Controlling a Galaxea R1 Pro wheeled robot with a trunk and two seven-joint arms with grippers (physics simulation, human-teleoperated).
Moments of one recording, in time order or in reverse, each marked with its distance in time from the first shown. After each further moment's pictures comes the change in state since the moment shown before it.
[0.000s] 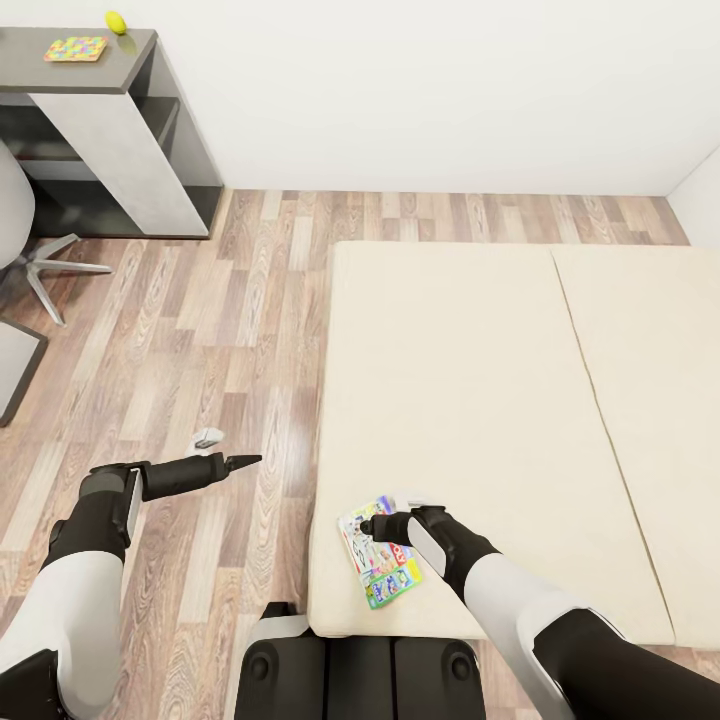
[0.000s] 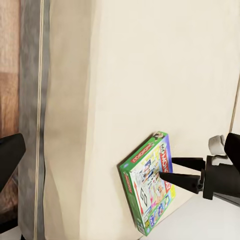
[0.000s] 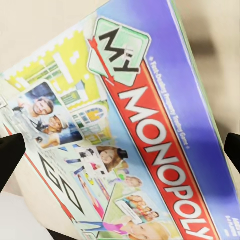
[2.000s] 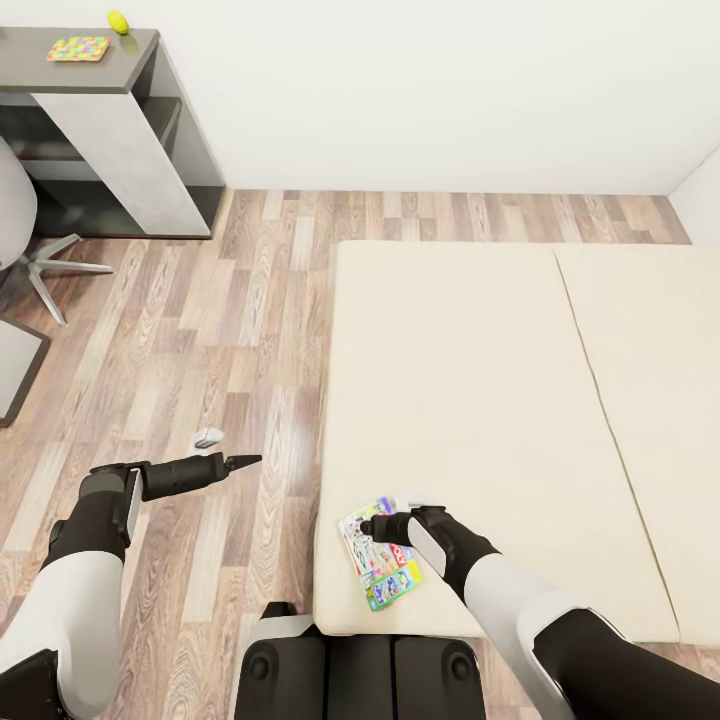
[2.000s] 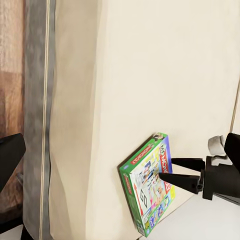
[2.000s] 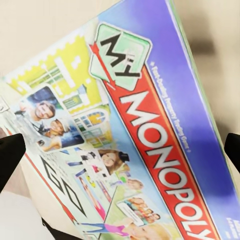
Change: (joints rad) left arm 0.000 0.000 0.001 0.000 0.000 0.000 -0.001; right arm 0.000 0.000 -0.001 0.002 -0.003 0.001 0.001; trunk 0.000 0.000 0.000
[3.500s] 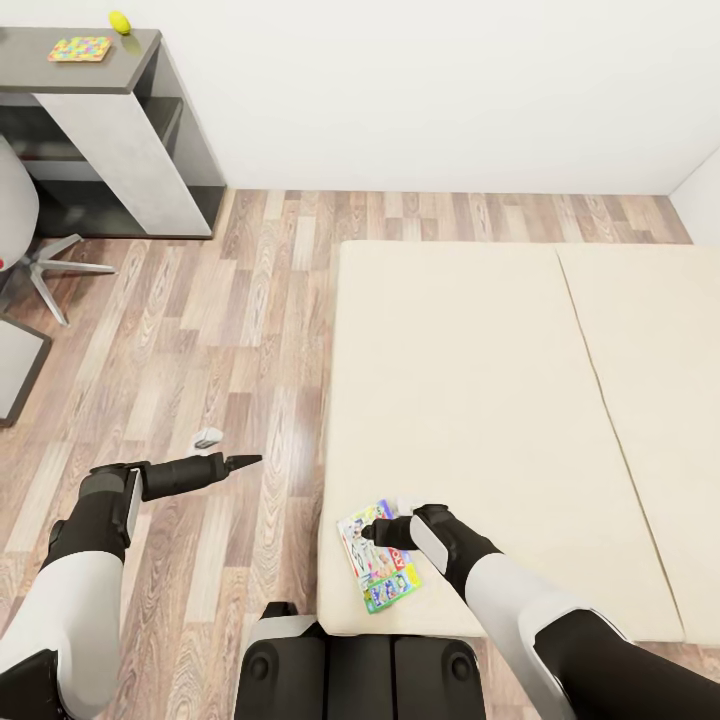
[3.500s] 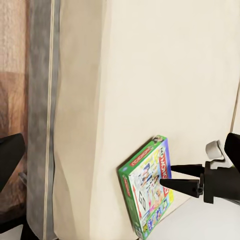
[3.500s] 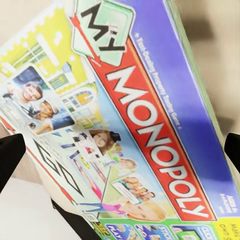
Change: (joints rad) left arm 0.000 0.000 0.001 0.000 0.000 0.000 0.000; right arm 0.000 0.000 -0.061 0.000 0.002 0.083 -0.009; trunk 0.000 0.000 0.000
